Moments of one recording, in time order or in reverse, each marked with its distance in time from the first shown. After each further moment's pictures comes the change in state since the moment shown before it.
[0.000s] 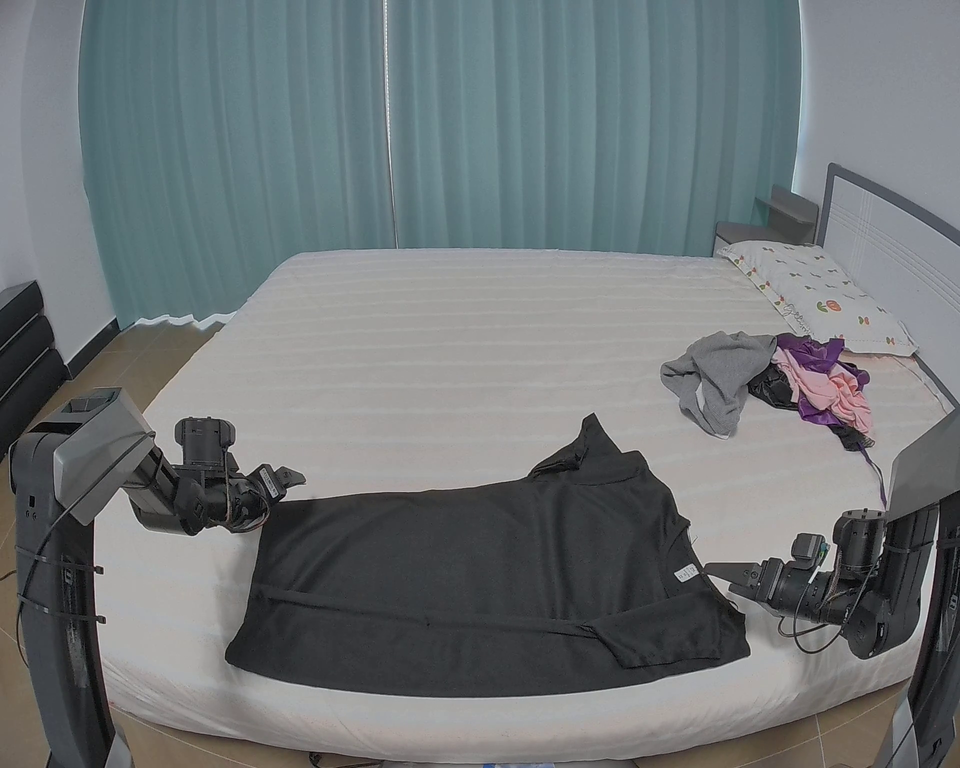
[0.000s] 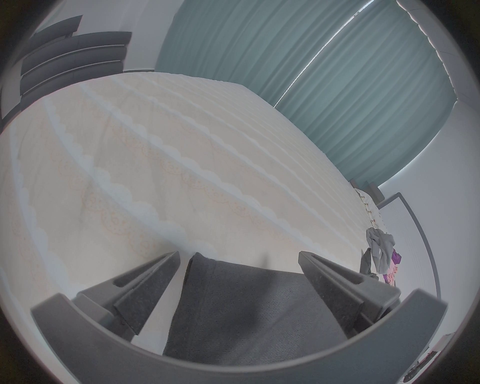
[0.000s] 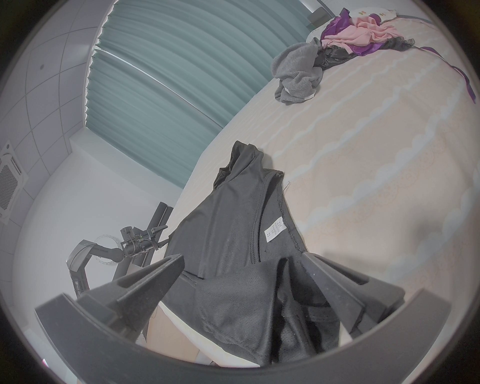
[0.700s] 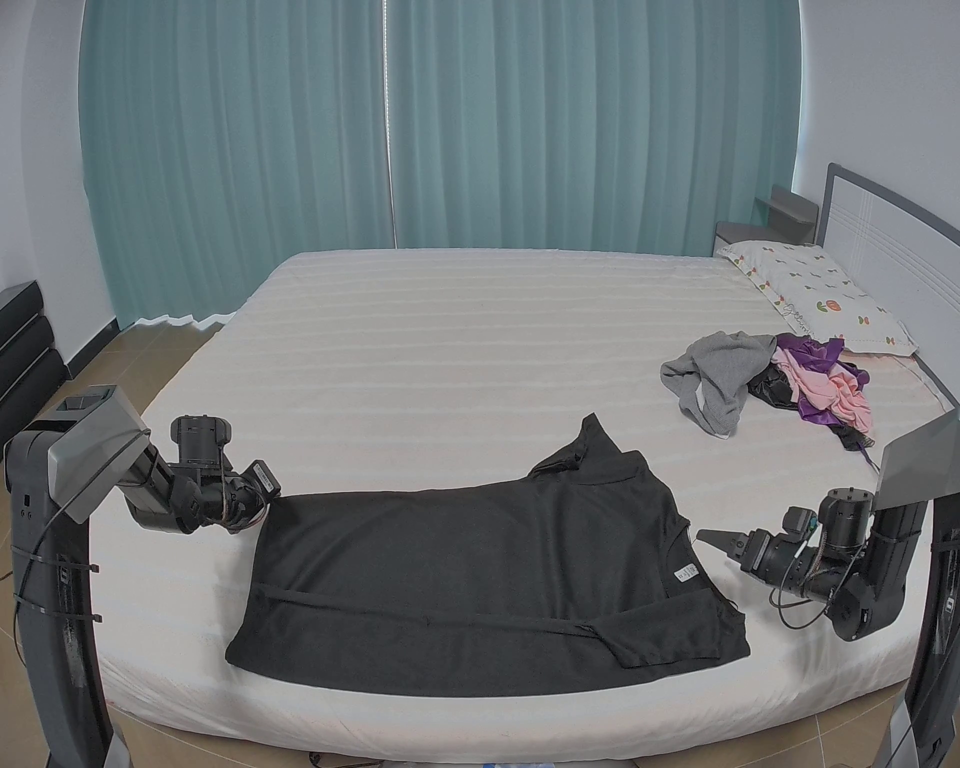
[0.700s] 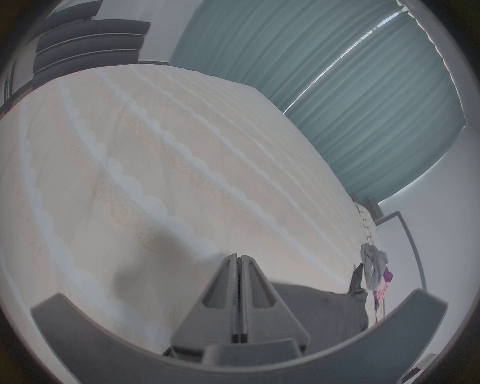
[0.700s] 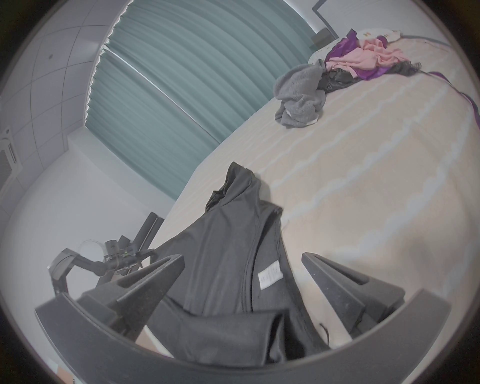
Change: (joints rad) left arm 0.007 -0.015 0.014 0.001 0.002 -0.103; right arm 0.044 0.009 -0.142 0.033 -0.140 0.014
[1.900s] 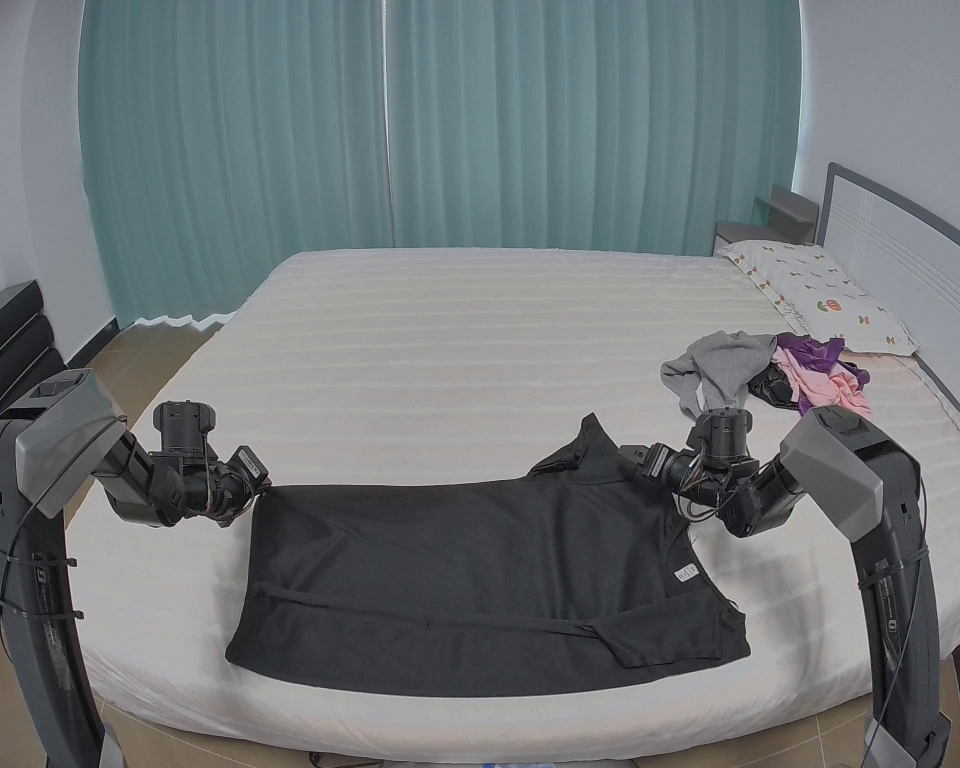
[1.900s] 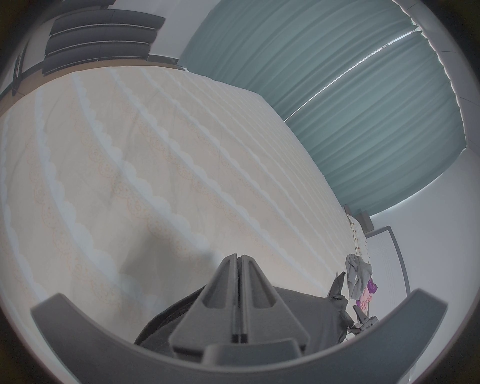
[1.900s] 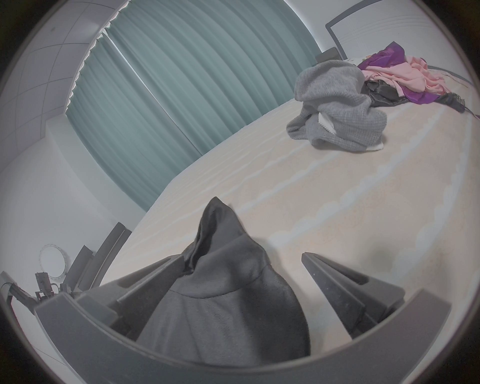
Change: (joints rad) left arm 0.010 -0.115 0.085 0.001 -0.022 -0.096; right arm 0.181 0.301 -1.096 0.751 -0.357 0.005
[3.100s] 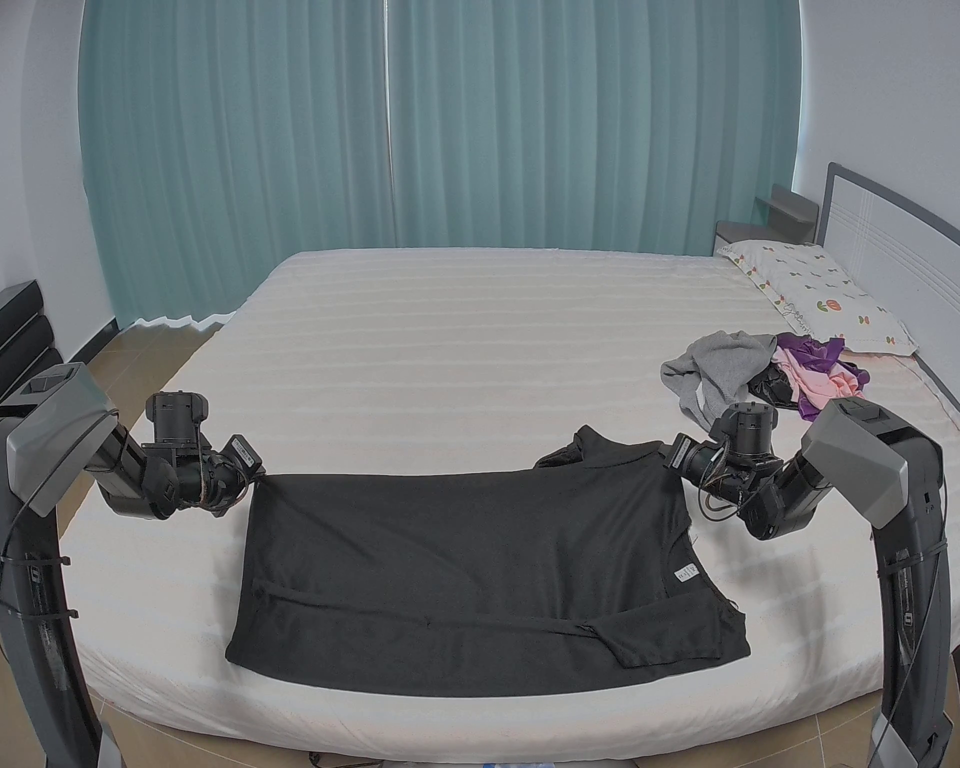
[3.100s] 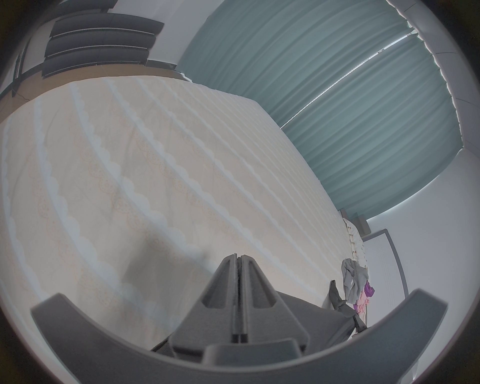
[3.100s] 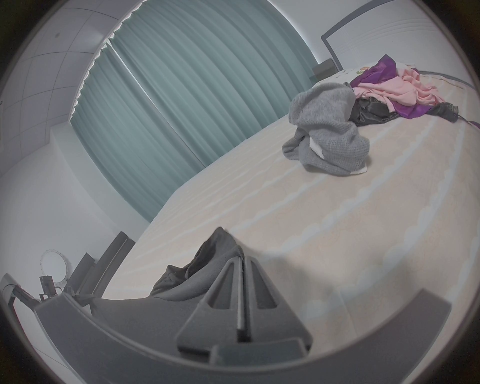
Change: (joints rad) left arm 0.010 -0.027 -0.007 -0.003 0.003 0.001; right arm -0.037 -0.083 0.153 -0.140 0.001 0.009
